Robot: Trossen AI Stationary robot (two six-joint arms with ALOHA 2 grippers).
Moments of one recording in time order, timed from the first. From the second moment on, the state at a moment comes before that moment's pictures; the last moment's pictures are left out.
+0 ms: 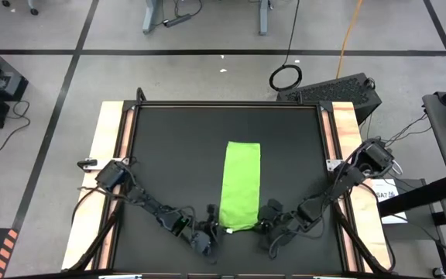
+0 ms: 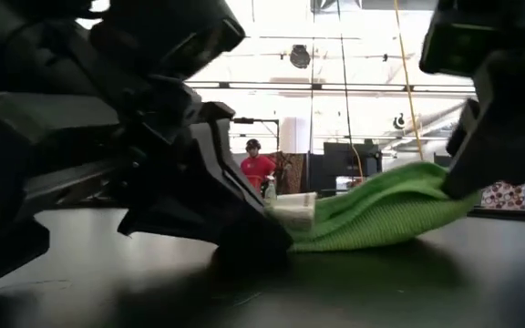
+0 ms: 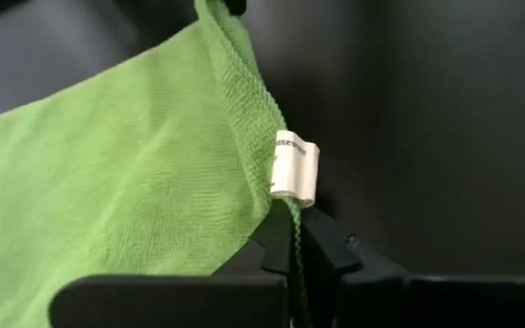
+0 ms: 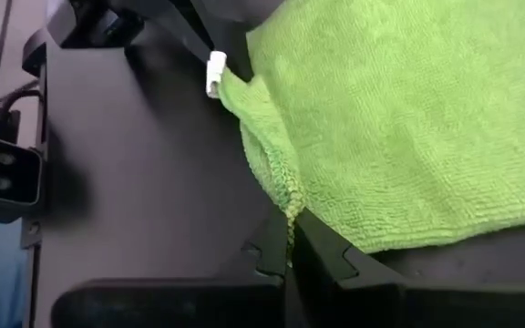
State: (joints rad) left arm -0.60 2.15 1.05 0.28 -0.47 -0.06; right arm 0.67 1.72 0.80 0.06 0.39 0.99
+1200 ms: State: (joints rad) left arm -0.34 2.07 1.05 0.27 0.35 -0.45; right arm 0.85 1.72 0.74 0.15 0.52 0.34
